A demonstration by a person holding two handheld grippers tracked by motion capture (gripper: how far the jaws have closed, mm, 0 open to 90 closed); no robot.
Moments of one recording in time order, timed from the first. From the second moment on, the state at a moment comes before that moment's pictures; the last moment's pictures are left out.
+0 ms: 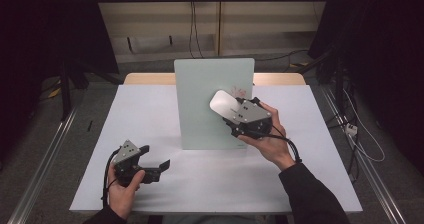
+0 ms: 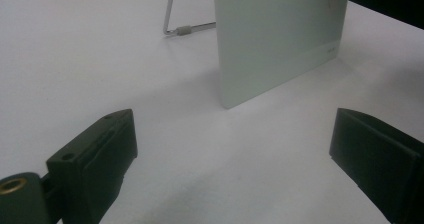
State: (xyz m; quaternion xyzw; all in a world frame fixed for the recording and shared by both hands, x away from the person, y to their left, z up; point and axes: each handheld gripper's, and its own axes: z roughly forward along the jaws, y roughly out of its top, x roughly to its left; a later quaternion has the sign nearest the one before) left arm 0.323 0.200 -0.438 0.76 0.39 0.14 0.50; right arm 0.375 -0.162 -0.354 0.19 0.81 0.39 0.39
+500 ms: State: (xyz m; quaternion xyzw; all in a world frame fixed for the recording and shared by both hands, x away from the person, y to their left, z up) left arm 0.323 0.200 -0.438 0.76 0.39 0.14 0.50; right arm 0.382 -0.182 -0.329 0.23 0.78 0.39 0.42
